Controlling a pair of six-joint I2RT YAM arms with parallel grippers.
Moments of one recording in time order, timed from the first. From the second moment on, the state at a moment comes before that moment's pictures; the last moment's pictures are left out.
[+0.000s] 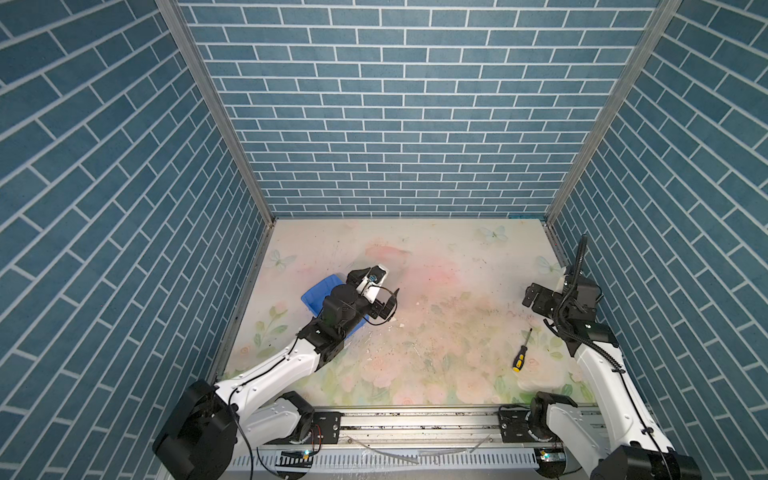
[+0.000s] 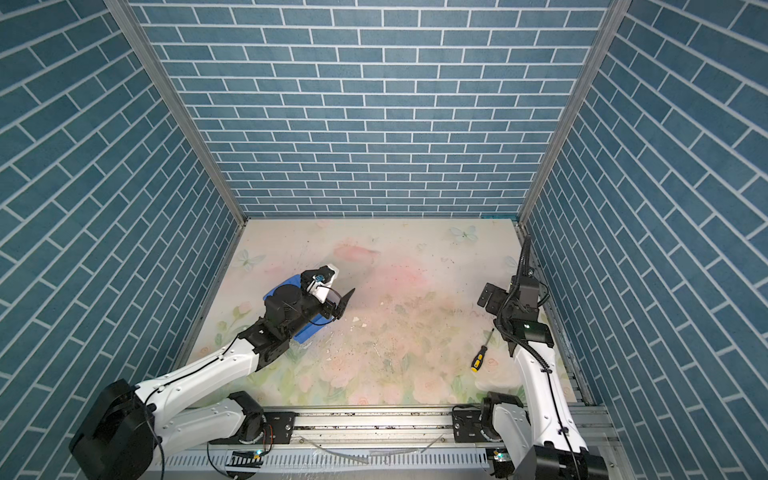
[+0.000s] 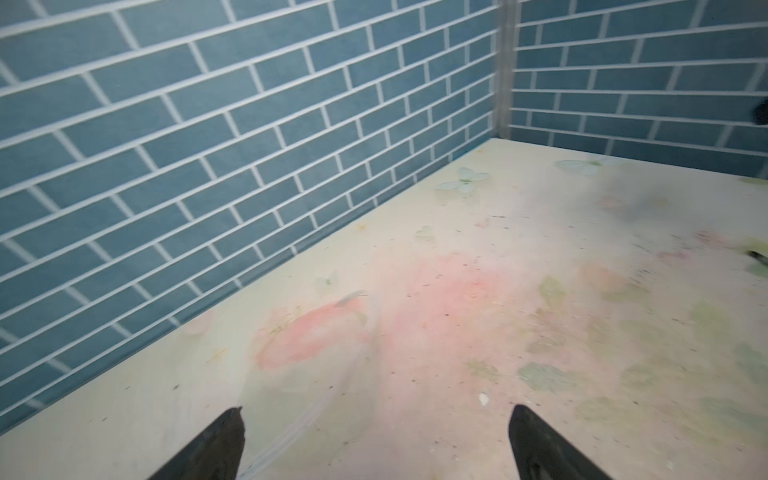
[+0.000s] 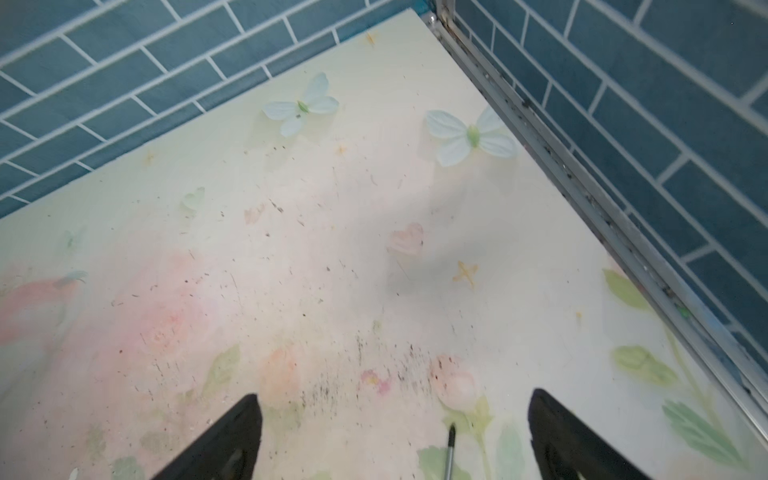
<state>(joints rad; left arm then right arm) -0.65 1.13 0.54 0.34 -0.01 0.22 -0.08 0.90 0.66 -0.47 0.02 0.32</state>
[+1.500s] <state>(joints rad) -0.99 1.39 0.66 0.34 0.20 0.29 -0.08 1.35 0.62 -0.56 -0.05 0.53</state>
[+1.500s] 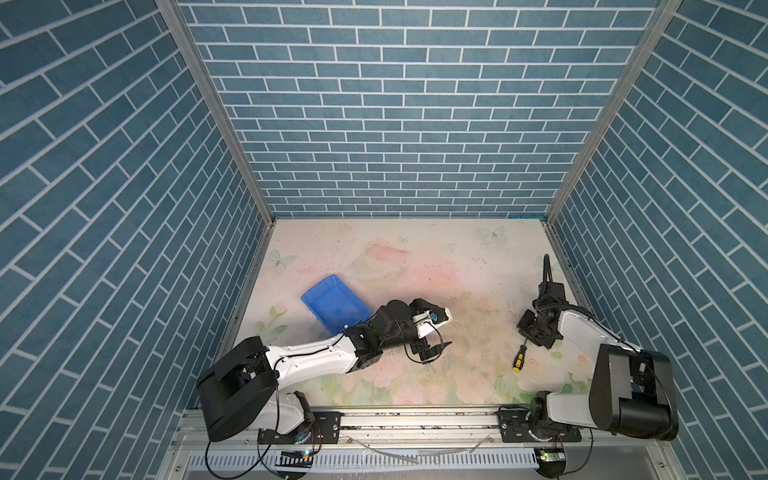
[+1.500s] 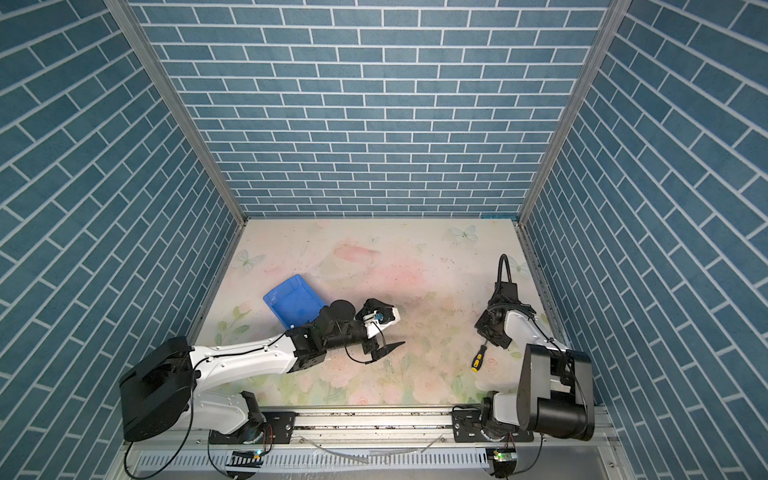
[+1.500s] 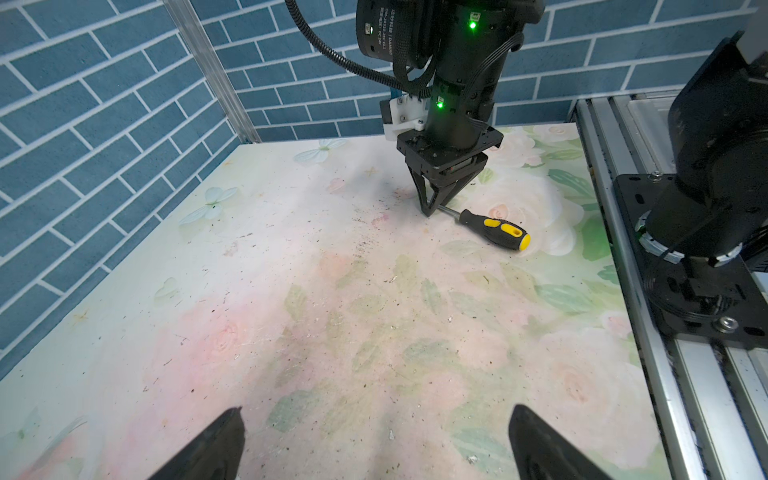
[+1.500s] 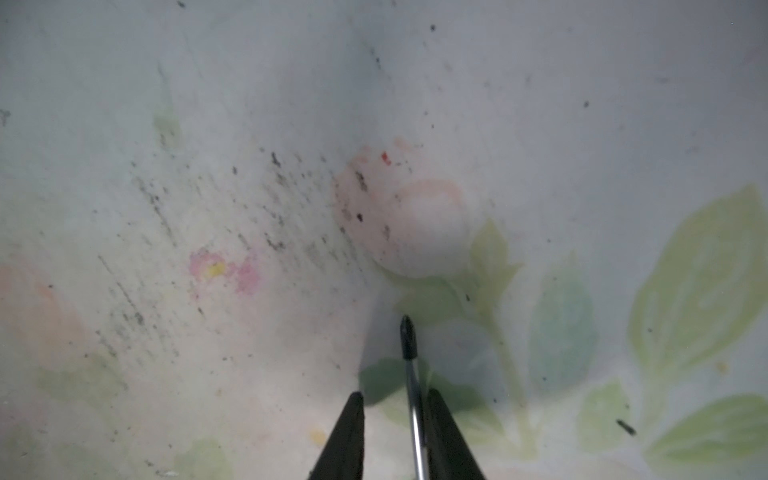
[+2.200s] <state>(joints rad) -0.99 1.39 0.66 0.37 0.04 0.08 -0.09 1.14 0.61 -0.53 -0.14 0.48</state>
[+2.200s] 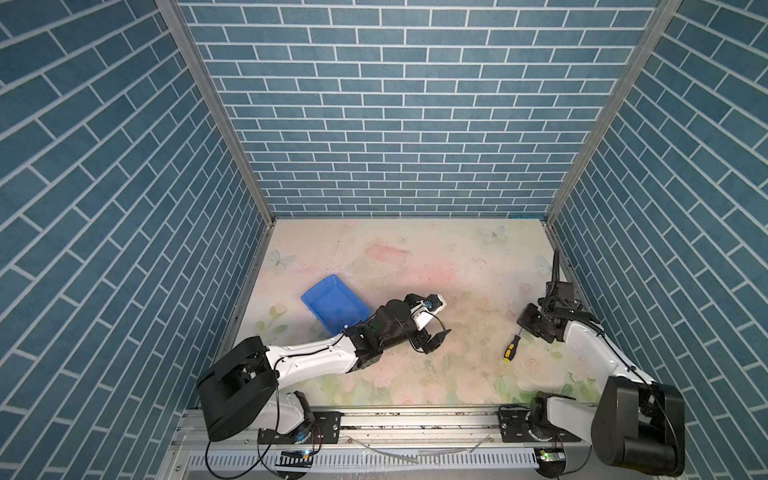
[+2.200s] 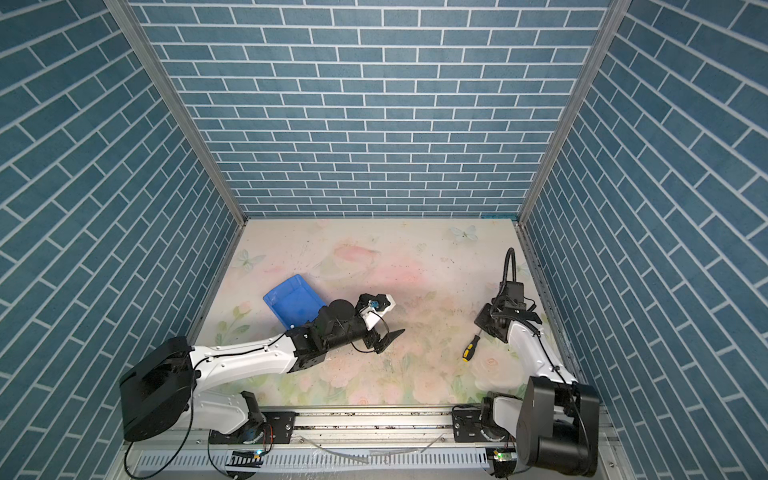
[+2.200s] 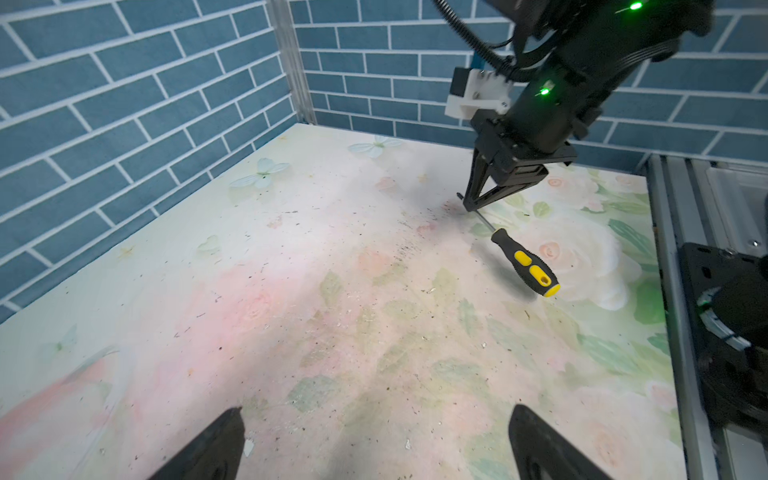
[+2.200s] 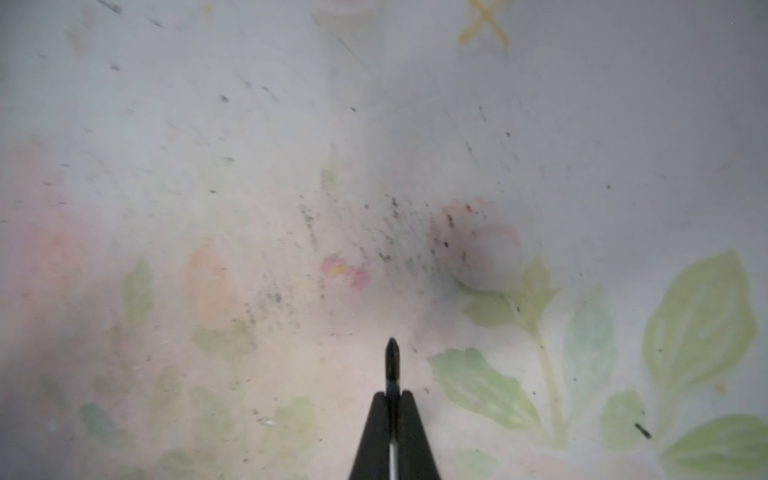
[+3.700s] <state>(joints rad) -0.94 1.62 0.85 0.59 0.26 -0.51 0.38 1.06 0.83 -0.14 -0.48 0.24</state>
